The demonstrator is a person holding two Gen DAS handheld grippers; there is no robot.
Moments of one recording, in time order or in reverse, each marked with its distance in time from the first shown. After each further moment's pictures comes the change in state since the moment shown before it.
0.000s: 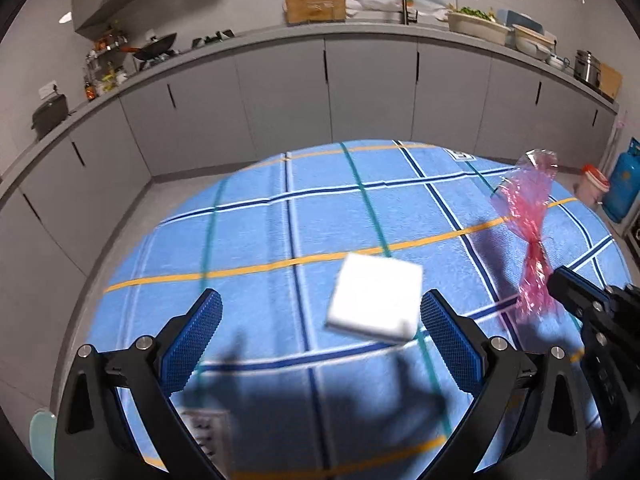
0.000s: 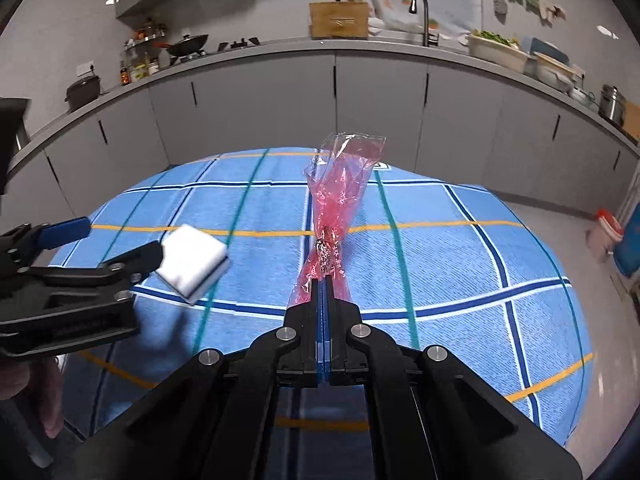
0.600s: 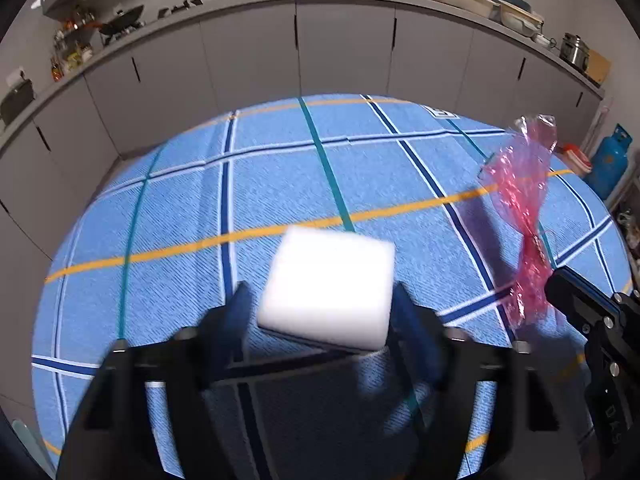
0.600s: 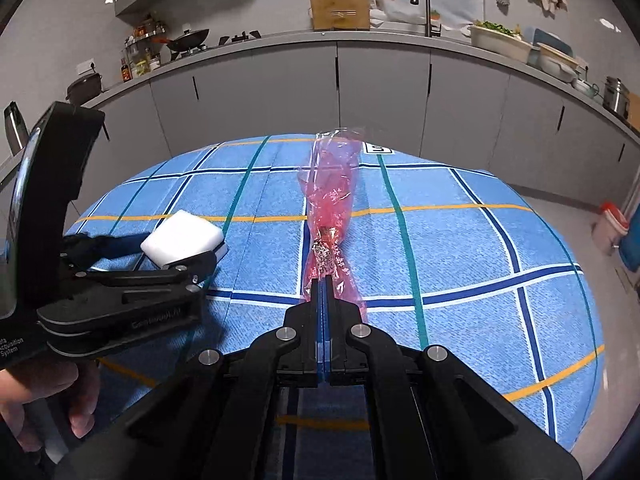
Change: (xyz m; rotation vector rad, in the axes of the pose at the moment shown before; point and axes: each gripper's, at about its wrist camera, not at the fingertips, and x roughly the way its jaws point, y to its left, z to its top) left arm 0.047 -0.023 -0.006 0.017 0.119 -0.120; right arm 0.005 0.000 -0.012 0.005 0.023 0.022
